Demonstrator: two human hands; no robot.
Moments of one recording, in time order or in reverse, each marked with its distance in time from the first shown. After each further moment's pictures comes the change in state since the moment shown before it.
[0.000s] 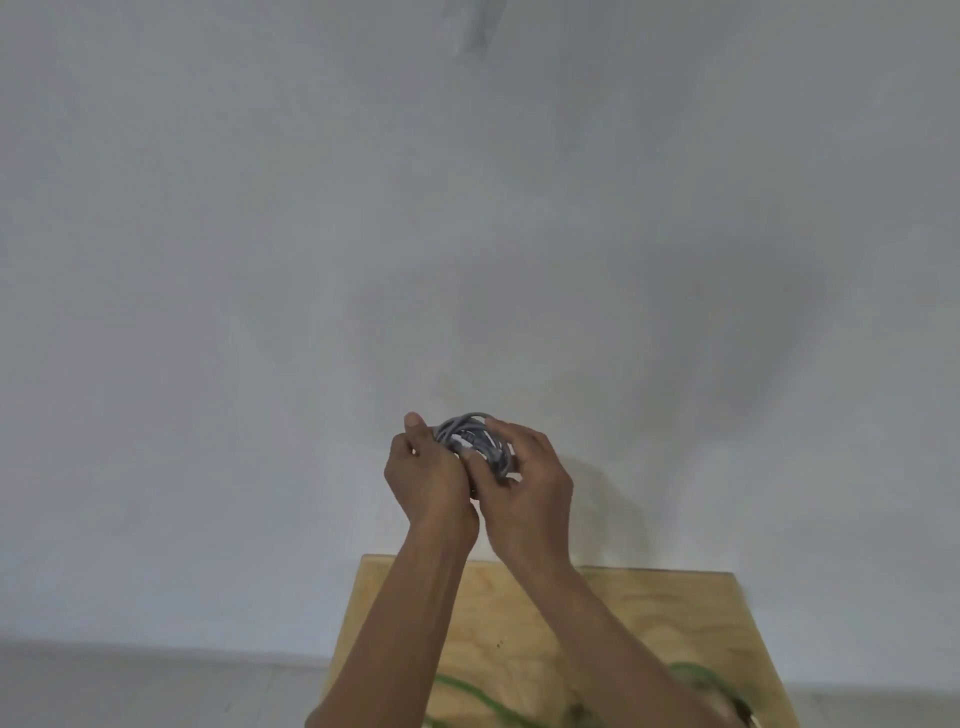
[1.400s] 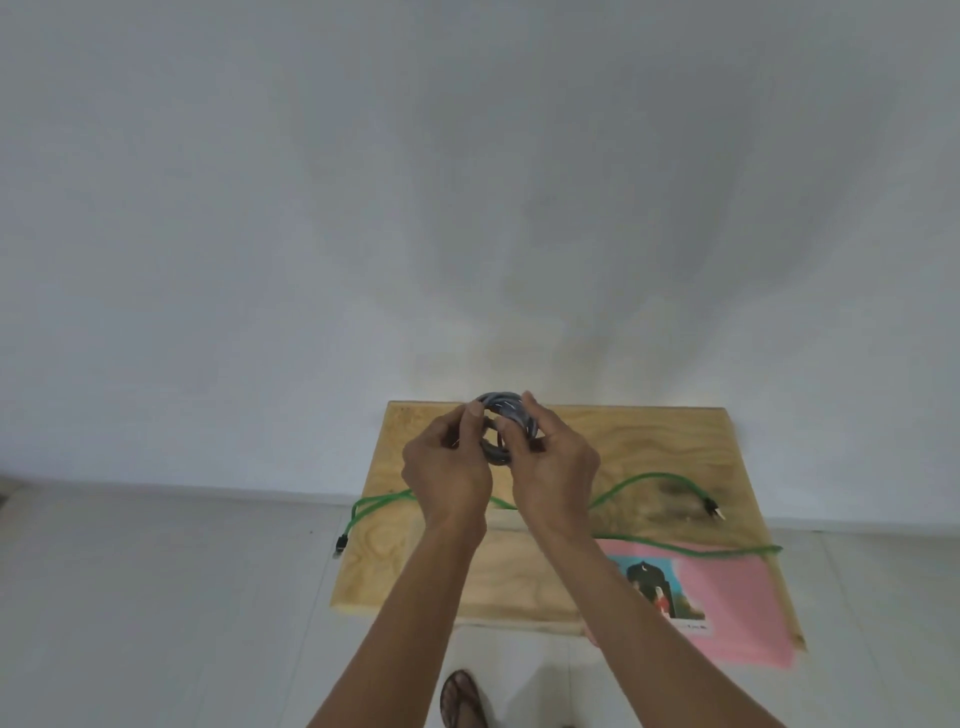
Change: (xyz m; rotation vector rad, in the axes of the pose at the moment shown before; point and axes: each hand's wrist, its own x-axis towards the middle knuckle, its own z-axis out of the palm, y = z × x) left_hand -0.141 -0.098 -0.105 0.441 -0.030 0.182; right_hand -0.149 0.032 -0.093 -0.055 -0.013 0.294
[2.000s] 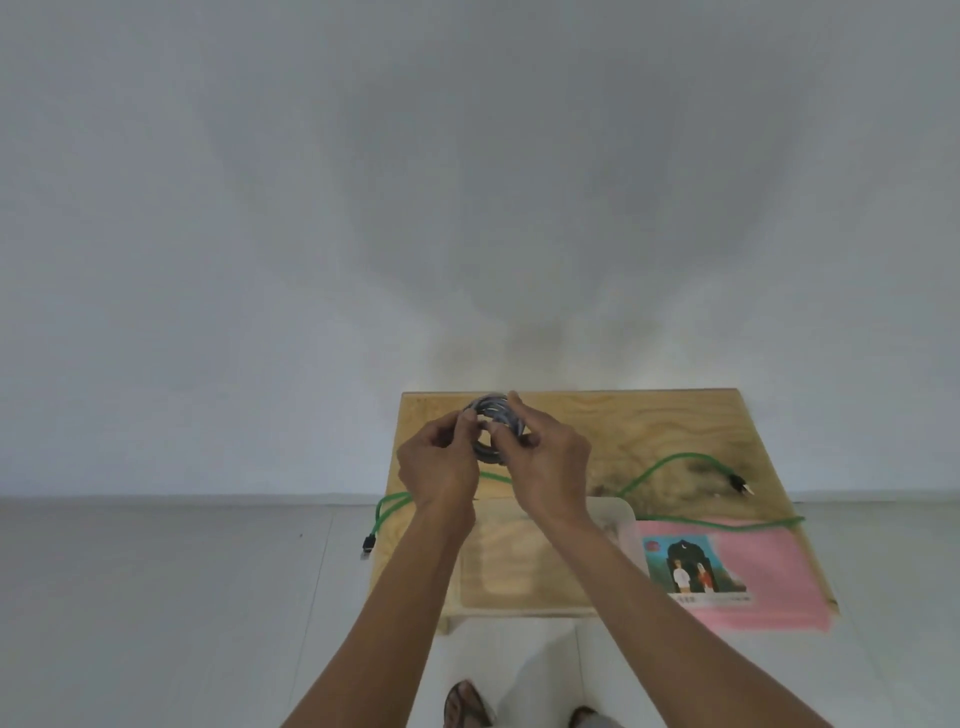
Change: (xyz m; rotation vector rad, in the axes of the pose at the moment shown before) left_hand 0.086 -0.048 -0.067 -0.069 -0.099 -0.180; right_hand -0.026 -0.001 0.086 -0.110 -0.067 -0.015
